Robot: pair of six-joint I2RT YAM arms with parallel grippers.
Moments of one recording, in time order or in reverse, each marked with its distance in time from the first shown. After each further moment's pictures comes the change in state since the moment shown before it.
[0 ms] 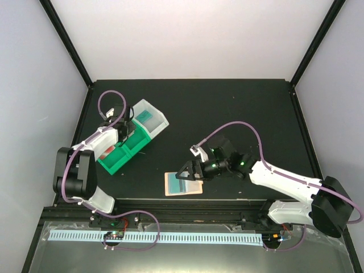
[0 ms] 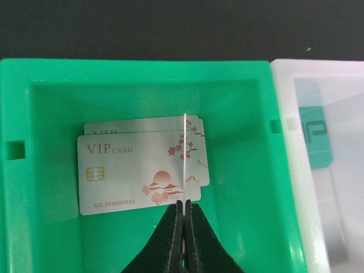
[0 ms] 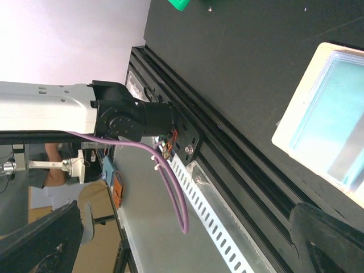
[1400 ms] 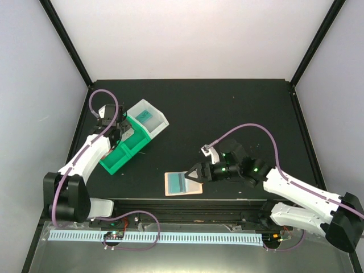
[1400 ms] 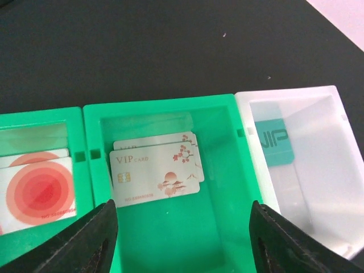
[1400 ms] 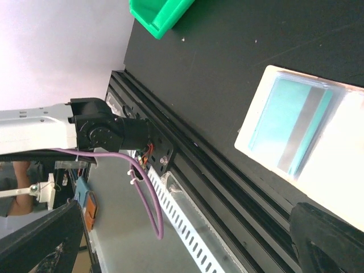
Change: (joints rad) left arm 0.010 -0.196 -0.012 -0.091 -0.022 0.094; right arm -0.012 -0.176 -0.045 -0.120 0.138 -0.051
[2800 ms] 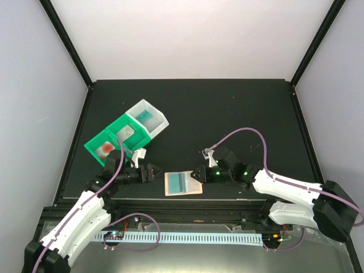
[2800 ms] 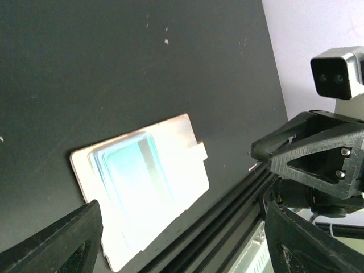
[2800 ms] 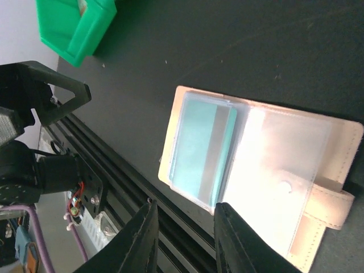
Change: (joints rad) left arm -0.243 -0.741 -0.597 0.045 0.965 0.121; right arm 0.024 0.085 -0.136 0.167 0.231 0.034
